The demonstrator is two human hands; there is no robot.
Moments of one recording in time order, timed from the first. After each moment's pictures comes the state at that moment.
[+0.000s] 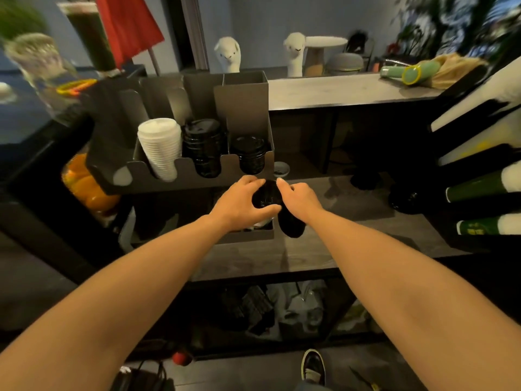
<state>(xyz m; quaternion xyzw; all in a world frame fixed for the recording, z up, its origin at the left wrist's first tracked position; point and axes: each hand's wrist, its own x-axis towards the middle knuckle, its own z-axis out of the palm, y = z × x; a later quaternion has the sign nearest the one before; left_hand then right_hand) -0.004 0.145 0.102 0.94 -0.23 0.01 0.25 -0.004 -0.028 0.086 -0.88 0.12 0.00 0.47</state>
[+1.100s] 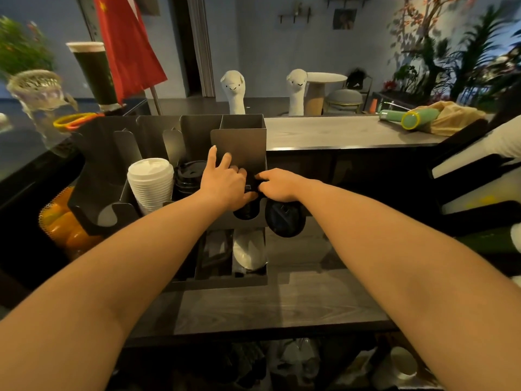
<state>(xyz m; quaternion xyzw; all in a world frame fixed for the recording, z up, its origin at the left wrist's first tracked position) 0.102 0.130 0.183 0.96 -0.17 0.11 -0.17 0.099 -0.029 0.194 -0.96 -0.11 0.10 0.24</state>
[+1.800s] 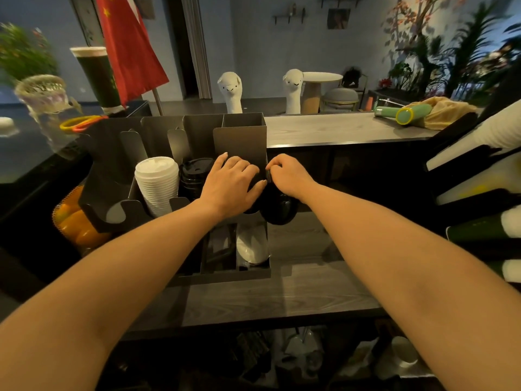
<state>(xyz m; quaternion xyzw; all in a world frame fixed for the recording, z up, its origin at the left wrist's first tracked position) 0.075 0.142 0.171 0.92 -0.29 0.28 0.01 0.076 -0.030 0.187 -0.89 -0.02 -0.08 0.44</state>
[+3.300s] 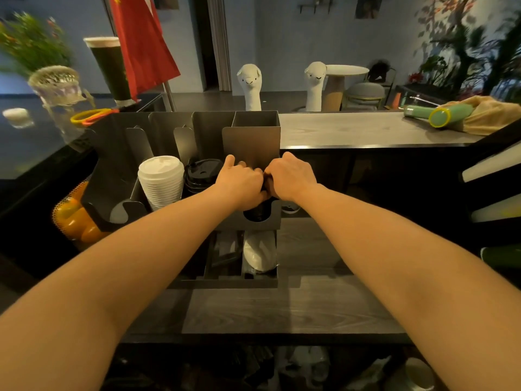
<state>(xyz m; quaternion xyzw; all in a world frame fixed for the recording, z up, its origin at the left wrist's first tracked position) 0.112 0.124 0.185 0.96 -0.21 0.12 -0.16 0.113 -0.021 0.185 -0.97 -0.18 -0.17 0.05</state>
